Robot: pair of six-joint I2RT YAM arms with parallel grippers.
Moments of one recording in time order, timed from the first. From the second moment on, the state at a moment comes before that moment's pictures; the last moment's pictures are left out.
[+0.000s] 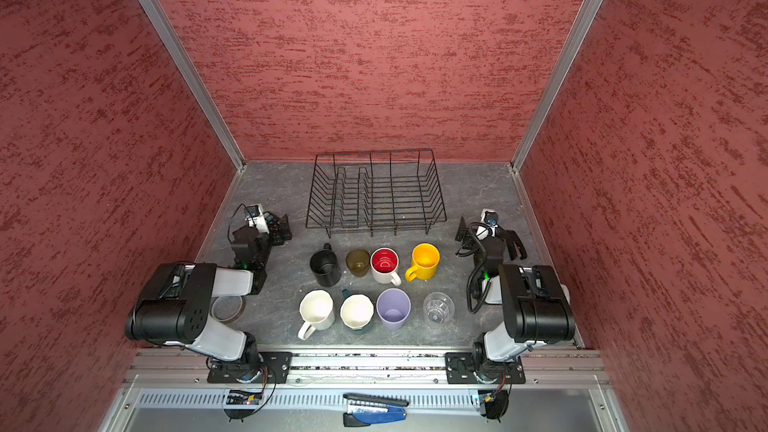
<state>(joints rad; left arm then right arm) 0.01 1.54 0.36 0.93 -0.12 -0.12 -0.06 1.55 0.27 1.15 0.04 0.09</state>
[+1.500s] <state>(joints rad) -0.33 1.01 0.81 -0.83 0.17 -0.66 0.04 1.36 0.96 0.00 -0.08 0.48</state>
